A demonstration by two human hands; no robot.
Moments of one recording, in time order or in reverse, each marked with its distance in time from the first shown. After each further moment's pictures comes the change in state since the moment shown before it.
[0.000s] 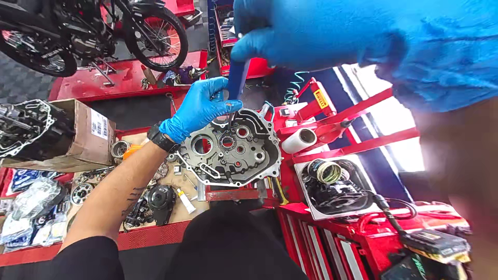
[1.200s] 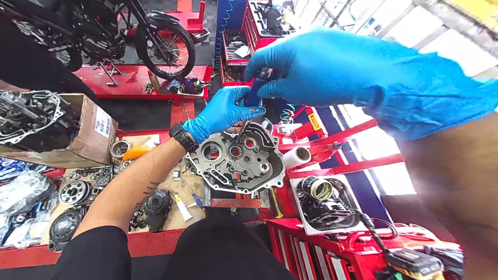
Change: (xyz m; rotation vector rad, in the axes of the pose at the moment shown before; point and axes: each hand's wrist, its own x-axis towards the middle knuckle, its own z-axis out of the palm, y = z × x) left_hand 0.010 0.007 -0.004 -0.128 -0.011 0.029; right_hand -0.007 -0.043 0.005 -0.291 -0.116 0.019
